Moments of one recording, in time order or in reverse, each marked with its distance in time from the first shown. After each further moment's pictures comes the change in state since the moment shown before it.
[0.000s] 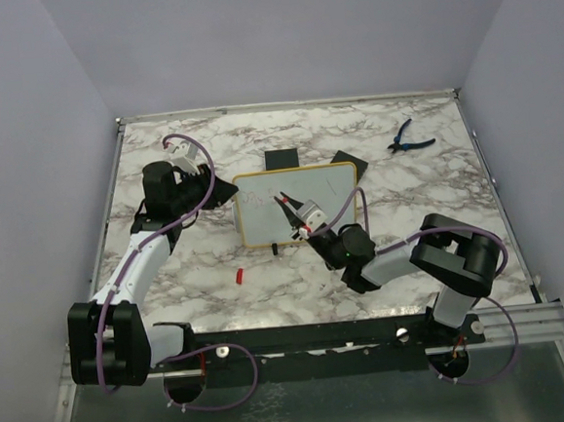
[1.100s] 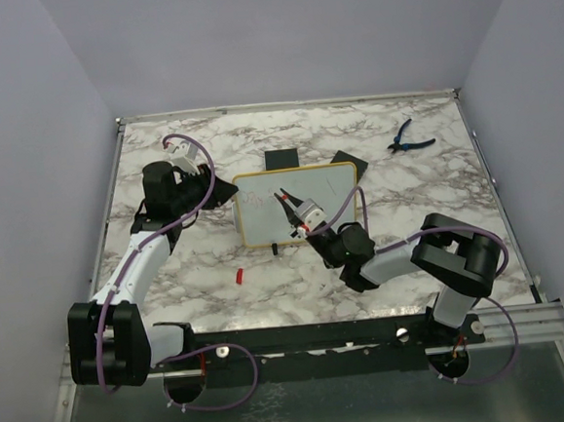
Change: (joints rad) left arm 0.000 0.000 0.000 0.000 -0.001 0.002; right arm 0.000 -0.003 0.016 0.000 0.011 -0.035
